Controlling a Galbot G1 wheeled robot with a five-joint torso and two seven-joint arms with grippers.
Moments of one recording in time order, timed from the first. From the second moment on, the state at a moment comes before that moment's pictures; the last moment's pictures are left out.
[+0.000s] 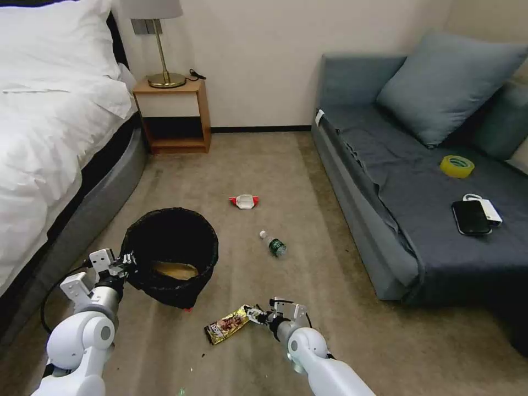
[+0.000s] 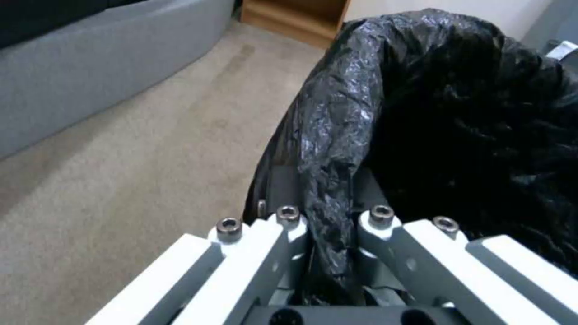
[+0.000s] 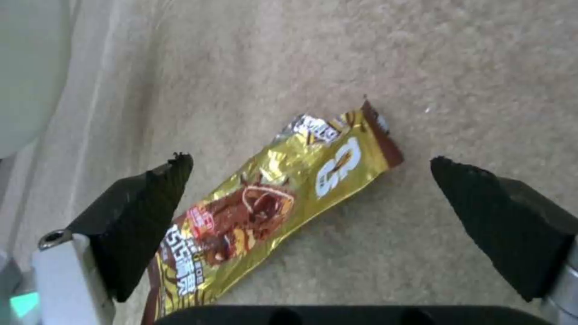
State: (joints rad) left arm 1.35 -1.31 -0.80 -1.91 -0.58 0.39 -0.09; right arm -1.02 1.45 -0.03 1.16 0.84 -0.29 0.04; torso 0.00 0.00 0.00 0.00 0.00
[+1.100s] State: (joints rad) left arm 1.37 -1.32 -0.82 -1.89 -0.58 0.37 -0.07; right arm -1.02 1.53 -0.10 1.12 0.73 -0.26 0.03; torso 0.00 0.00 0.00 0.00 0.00
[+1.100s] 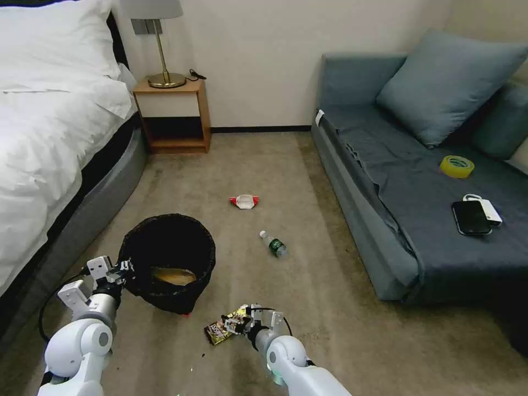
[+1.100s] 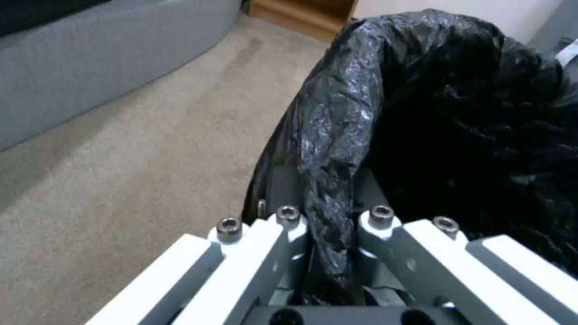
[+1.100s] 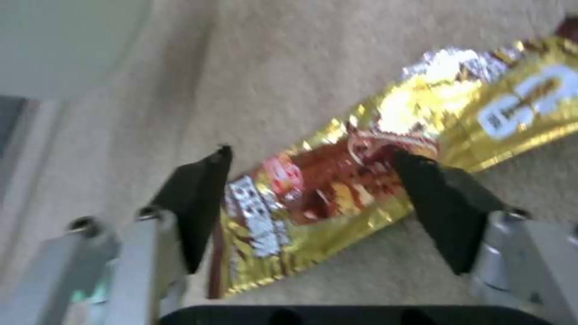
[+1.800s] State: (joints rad) left arm 1.35 -1.32 -0.81 -1.87 -0.58 0.36 -0.06; right arm -1.06 1.41 -0.02 1.21 0.75 -0.24 0.02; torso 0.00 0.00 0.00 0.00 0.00
